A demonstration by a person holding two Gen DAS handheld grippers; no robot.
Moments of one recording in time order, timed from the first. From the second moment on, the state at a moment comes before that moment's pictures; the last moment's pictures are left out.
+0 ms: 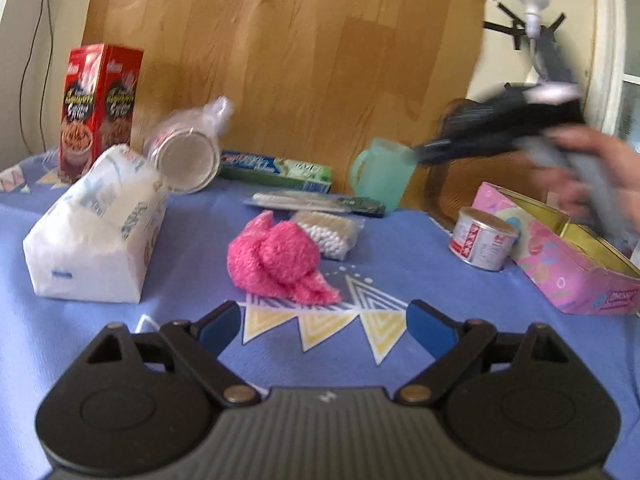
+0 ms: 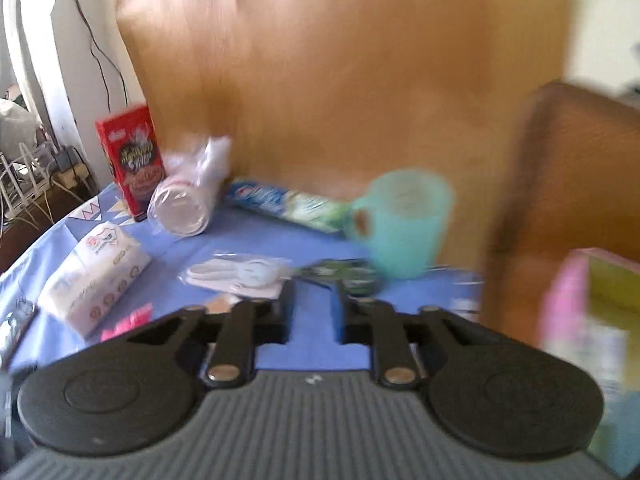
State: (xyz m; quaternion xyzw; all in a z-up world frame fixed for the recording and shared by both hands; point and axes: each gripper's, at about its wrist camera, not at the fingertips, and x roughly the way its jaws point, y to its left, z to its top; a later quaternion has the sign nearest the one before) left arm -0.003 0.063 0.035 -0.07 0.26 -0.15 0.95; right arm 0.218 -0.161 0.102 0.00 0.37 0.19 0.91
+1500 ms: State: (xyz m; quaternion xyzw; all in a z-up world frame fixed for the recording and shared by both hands) left arm 0.004 0.082 0.031 -0.15 0.26 -0.18 0.94; right arm 0.211 -0.151 0.035 -0.02 0.41 0.09 0.91
